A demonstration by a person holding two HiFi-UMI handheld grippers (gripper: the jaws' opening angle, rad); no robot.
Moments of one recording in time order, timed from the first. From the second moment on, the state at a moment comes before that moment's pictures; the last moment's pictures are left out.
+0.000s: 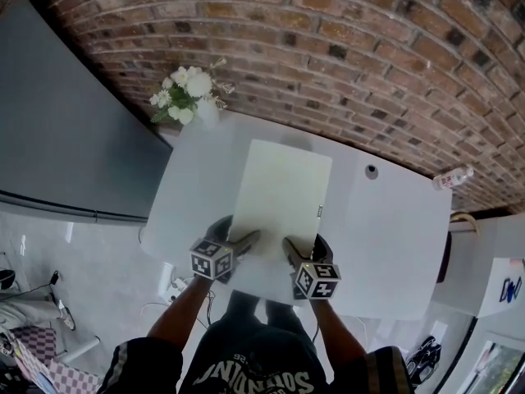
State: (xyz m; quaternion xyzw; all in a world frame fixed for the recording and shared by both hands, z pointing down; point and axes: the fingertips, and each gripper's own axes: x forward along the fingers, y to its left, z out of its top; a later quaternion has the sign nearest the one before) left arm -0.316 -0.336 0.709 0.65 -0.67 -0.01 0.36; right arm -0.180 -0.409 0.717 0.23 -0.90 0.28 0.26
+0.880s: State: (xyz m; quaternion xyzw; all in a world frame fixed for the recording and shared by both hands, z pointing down) left arm -0.324 -0.335 0.772 0.64 -0.63 0.00 0.43; right arm -0.189 -0.405 0.762 0.24 -0.86 0.32 0.31
